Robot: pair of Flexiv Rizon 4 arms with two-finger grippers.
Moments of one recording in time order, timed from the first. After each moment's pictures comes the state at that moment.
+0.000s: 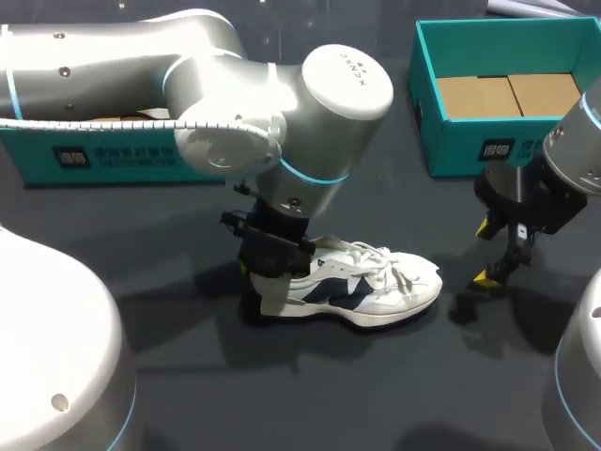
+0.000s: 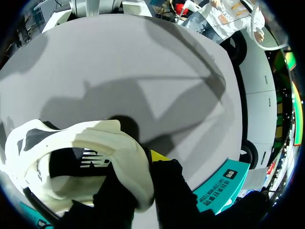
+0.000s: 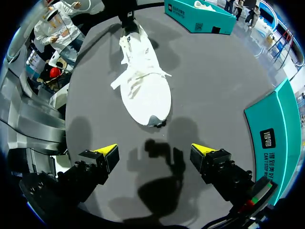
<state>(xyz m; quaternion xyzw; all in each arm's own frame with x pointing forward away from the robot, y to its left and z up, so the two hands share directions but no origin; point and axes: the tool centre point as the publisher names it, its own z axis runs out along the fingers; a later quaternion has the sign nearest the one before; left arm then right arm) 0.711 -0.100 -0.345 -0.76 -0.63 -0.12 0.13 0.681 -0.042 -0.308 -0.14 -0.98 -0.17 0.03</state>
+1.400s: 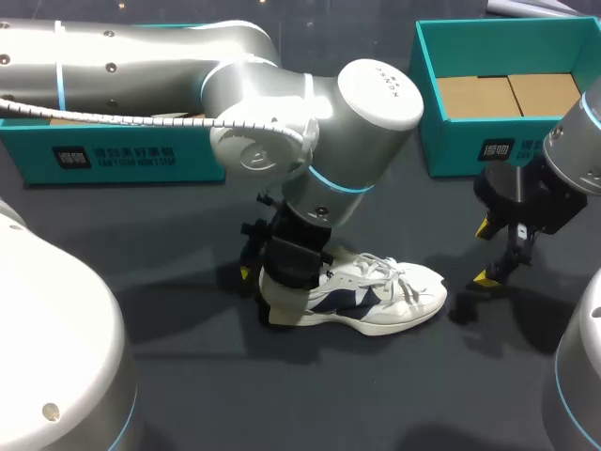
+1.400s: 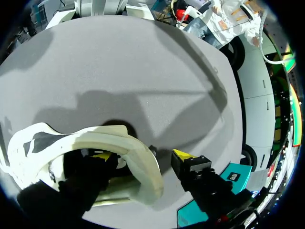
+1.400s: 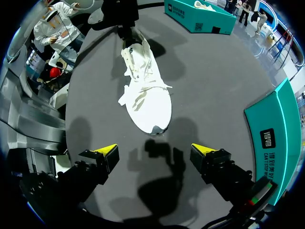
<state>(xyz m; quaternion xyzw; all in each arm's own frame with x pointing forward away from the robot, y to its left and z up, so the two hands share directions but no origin) 0.698 -0.123 -0.359 -0.75 -0.64 -0.10 0.15 0.681 -0.042 -0.308 -0.14 -0.98 -0.17 0.03</state>
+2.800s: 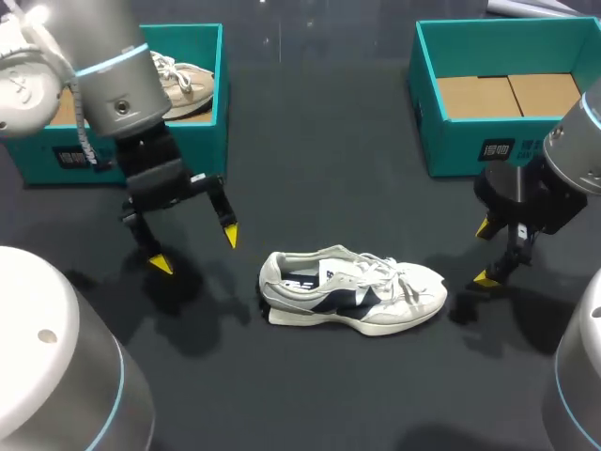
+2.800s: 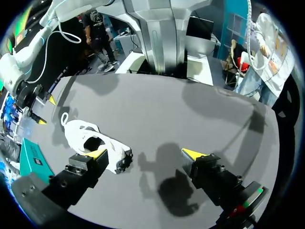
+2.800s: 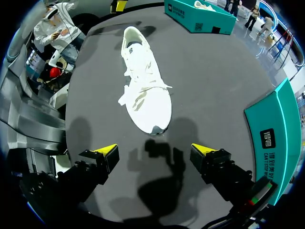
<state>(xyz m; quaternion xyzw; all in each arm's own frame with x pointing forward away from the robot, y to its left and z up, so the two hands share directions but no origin) 0.674 -0.033 -0.265 -0.56 -0.78 0.27 0.07 0.681 -0.042 -0.308 -0.14 -0.98 -0.17 0.03</state>
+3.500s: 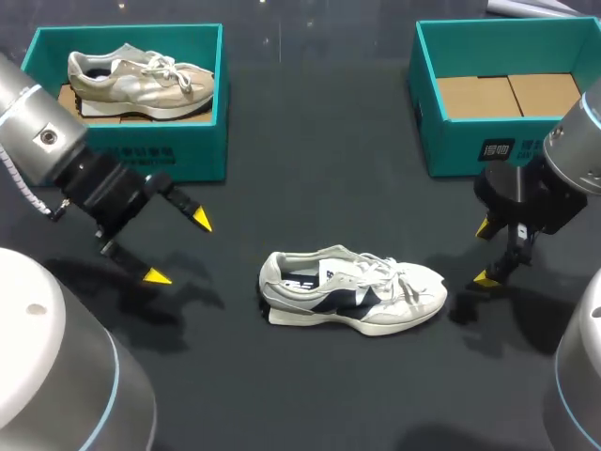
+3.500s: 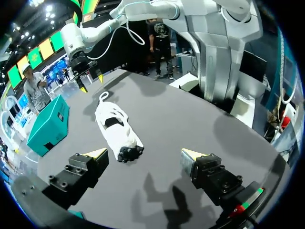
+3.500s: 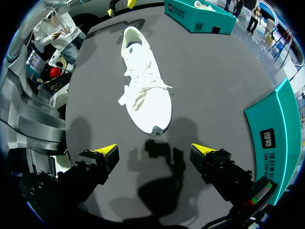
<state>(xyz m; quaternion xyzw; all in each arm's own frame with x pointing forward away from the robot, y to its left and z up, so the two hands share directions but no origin) 0.679 -0.014 -0.279 -0.30 -0.86 0.41 0.02 0.681 -0.042 -0.308 -0.14 -0.98 -0.17 0.03</state>
